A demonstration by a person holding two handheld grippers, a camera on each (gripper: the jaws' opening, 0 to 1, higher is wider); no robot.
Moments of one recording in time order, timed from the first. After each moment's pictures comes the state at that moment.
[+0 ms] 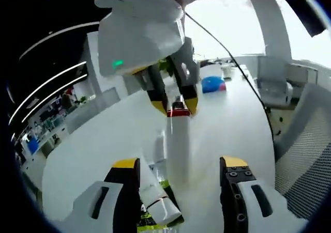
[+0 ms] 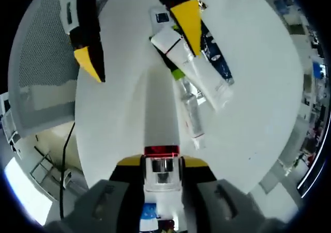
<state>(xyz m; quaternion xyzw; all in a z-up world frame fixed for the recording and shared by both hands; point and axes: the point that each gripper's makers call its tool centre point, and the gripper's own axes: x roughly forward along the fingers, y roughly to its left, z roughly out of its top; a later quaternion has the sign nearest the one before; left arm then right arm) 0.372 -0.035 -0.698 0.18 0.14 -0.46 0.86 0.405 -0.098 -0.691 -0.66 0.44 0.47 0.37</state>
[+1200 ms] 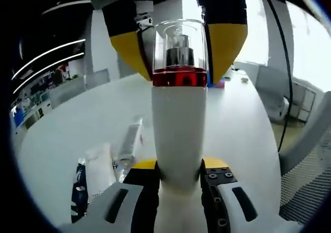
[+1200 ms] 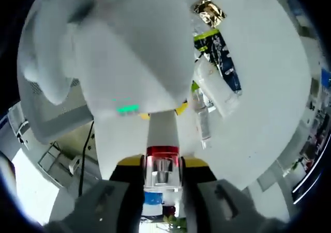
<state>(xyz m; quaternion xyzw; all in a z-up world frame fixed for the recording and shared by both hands) 0.372 -0.085 -0.746 0.10 0.19 -0.49 0.85 0.364 -0.075 -0.671 -0.69 0.49 0.45 0.30</state>
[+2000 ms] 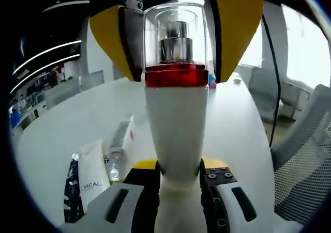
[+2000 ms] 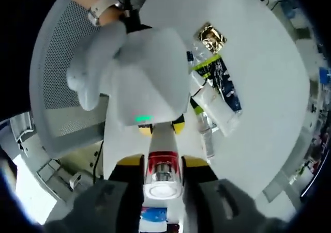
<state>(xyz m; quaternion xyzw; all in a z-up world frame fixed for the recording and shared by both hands) 0.360 -0.079 -0.752 0.12 0.18 -0.51 0.84 0.347 -0.048 -0.669 -0.64 0.44 0.52 0.36</state>
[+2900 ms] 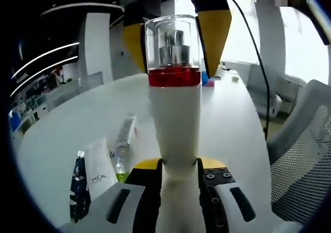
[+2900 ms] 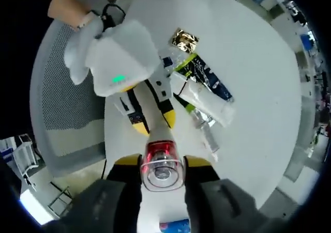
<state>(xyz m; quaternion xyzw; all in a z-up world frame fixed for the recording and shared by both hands) 0.355 -0.064 -0.745 0.11 0.18 -0.50 0.84 0.353 -0.058 -0.666 -0.55 0.47 0.51 0.47</state>
